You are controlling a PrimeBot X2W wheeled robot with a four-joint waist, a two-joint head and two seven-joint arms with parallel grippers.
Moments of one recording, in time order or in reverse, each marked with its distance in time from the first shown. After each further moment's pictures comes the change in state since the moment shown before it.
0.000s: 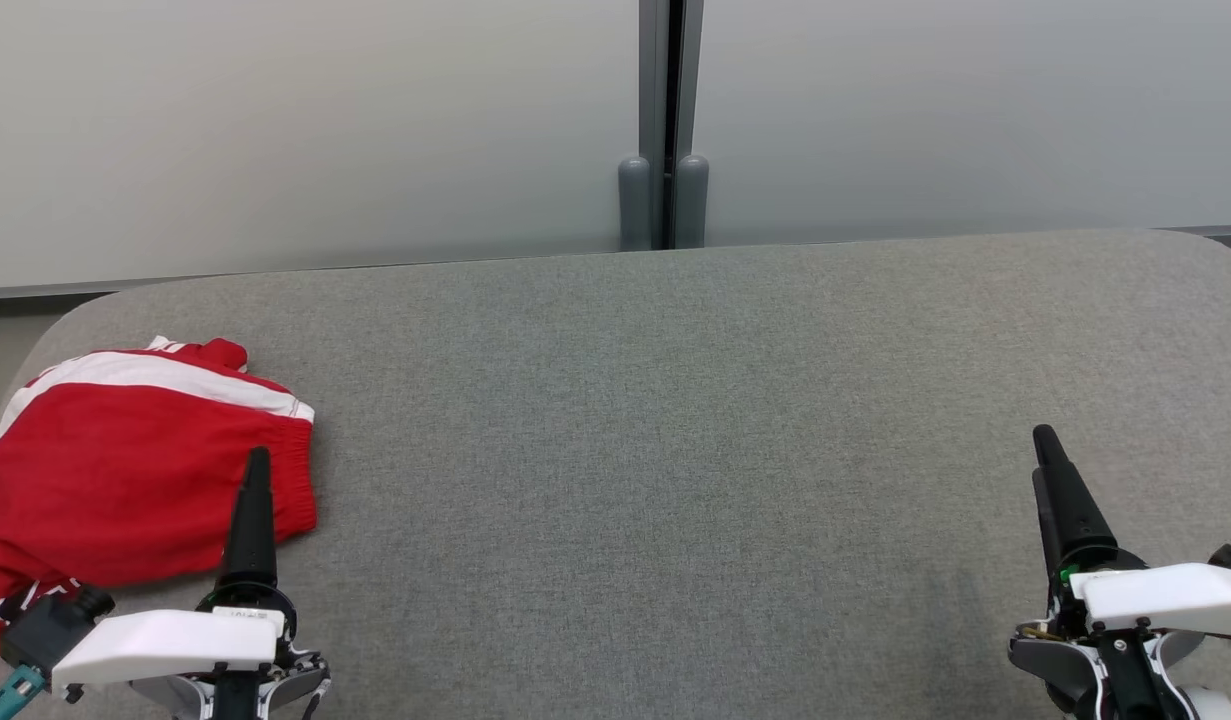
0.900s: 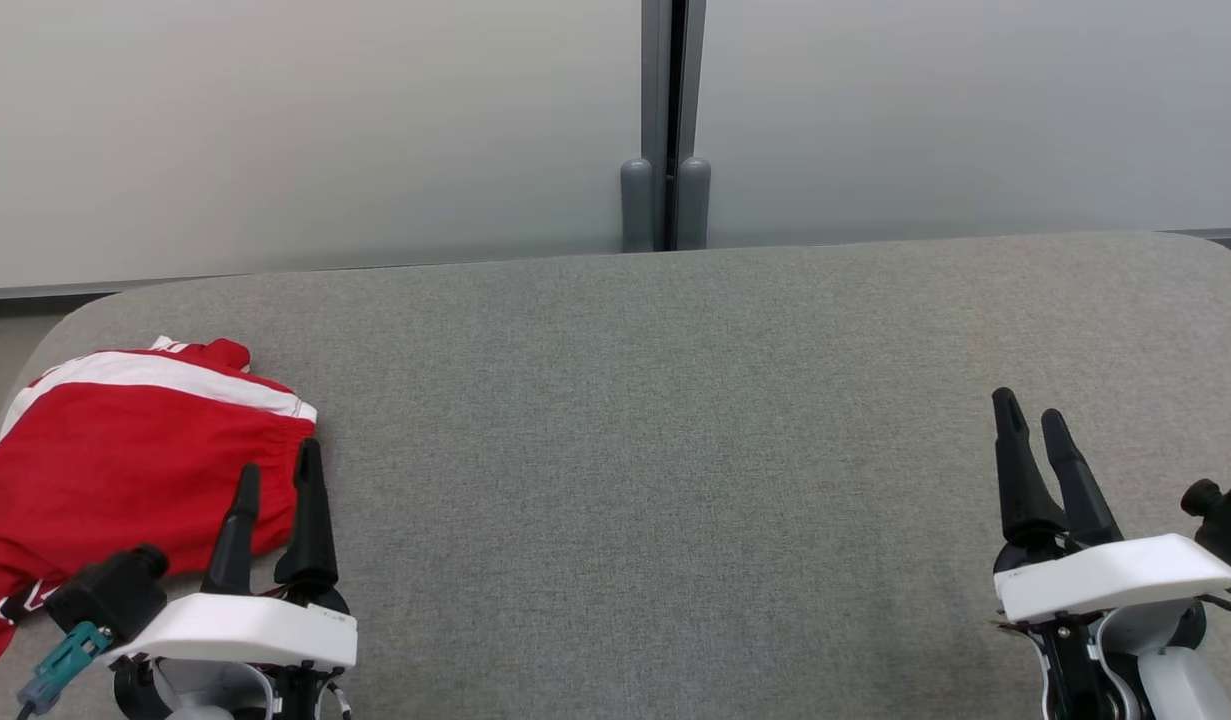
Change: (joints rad) left arm 0.002 0.010 -0.071 -0.043 0.555 0.096 -0.088; right arm -0.029 -0.019 0.072 -0.049 -0.608 0.000 -0.090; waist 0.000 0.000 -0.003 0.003
